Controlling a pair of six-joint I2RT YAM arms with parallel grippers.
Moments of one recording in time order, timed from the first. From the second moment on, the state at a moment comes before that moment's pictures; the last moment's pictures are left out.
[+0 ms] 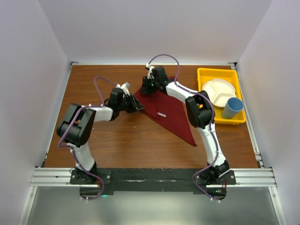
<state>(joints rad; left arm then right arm) -0.35 1.82 0.86 0.37 0.40 -0.75 0.52 2.39 1.92 -0.20 -0.31 0.37</state>
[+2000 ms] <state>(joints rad) -0.48 1.78 0.70 0.43 0.36 -0.80 0.41 2.01 1.37 -0.31 -0.40 0.35</state>
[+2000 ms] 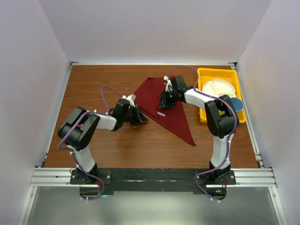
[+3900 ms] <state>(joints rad) -0.51 1.14 0.65 0.21 0.26 -0.68 0.44 1.26 1.03 -0.64 0.03 0.54</state>
